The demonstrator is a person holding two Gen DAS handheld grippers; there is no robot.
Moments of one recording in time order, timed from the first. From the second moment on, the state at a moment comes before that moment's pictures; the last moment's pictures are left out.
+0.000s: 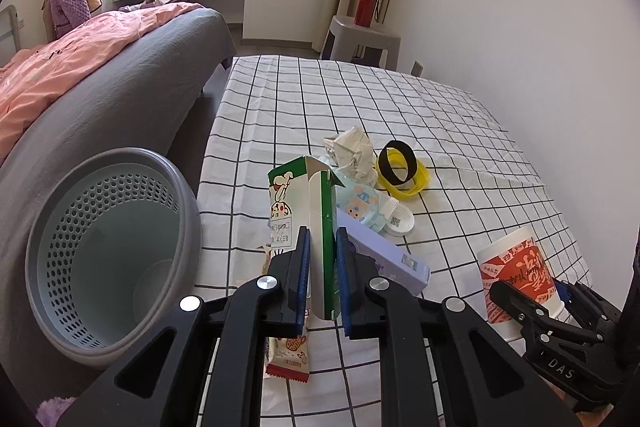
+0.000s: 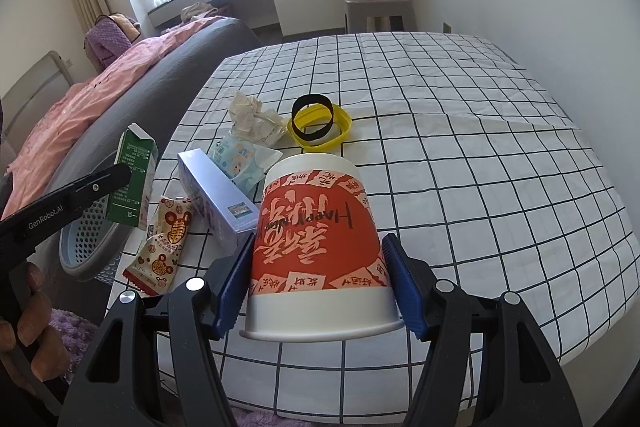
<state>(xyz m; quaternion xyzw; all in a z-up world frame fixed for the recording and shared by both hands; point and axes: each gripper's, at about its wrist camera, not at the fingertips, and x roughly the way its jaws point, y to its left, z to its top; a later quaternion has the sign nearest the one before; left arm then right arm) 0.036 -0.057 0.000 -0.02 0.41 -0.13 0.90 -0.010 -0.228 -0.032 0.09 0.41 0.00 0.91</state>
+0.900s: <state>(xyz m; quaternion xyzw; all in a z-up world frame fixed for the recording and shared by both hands) 0.053 0.142 -0.011 -0.01 0.39 0.03 0.92 0.098 -0.017 -0.009 0.00 0.41 0.18 0.89</state>
